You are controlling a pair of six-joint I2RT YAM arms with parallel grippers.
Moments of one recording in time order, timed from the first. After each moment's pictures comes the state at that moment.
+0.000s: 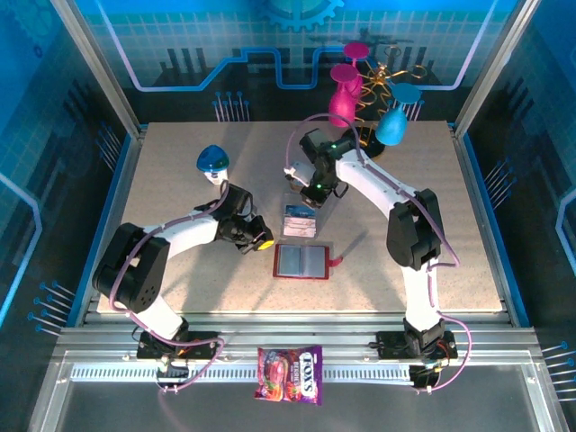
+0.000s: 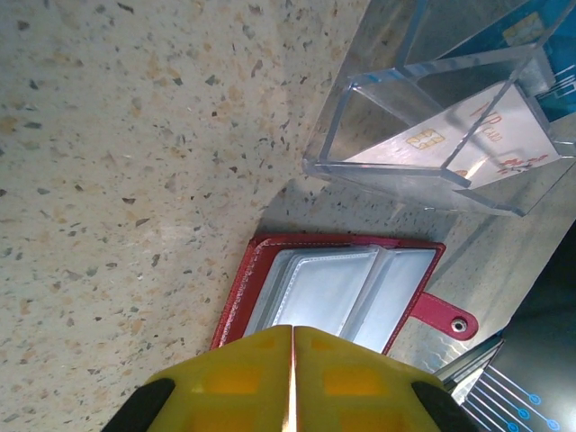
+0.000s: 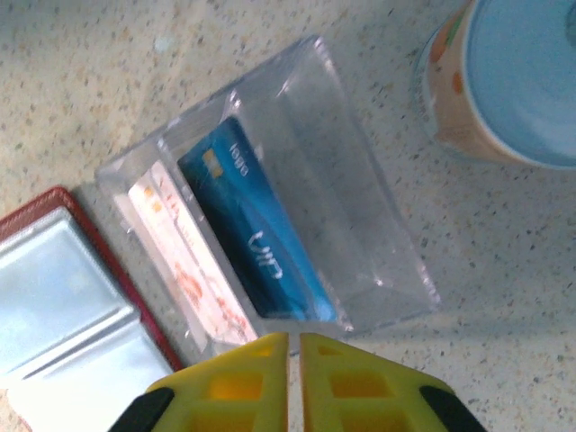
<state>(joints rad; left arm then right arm) -0.39 1.62 0.86 -0.34 0.53 -0.96 0.53 2.07 1.86 -1.09 -0.14 -0.41</state>
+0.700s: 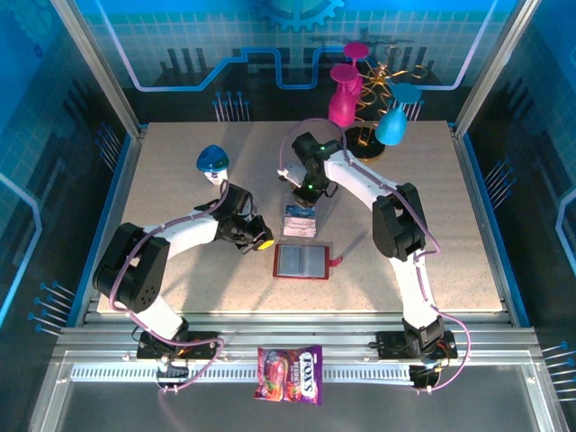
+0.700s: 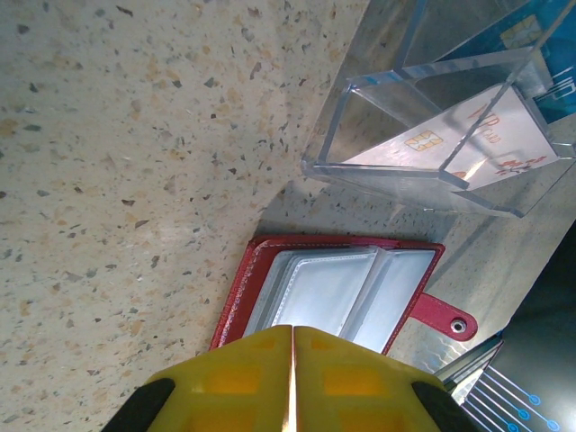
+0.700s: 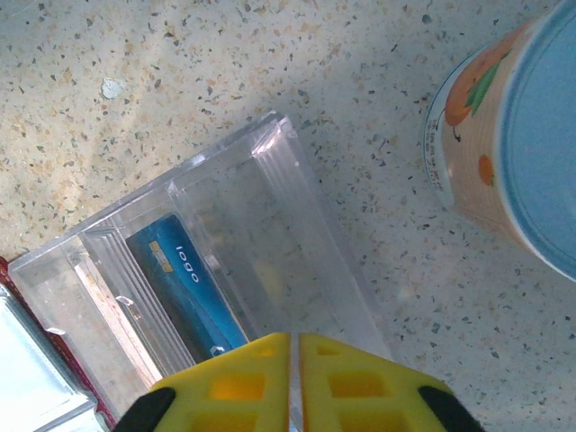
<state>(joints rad) -0.39 1.62 0.86 -0.34 0.52 -0.96 0.54 2.23 1.96 -1.06 -0.15 -0.41</state>
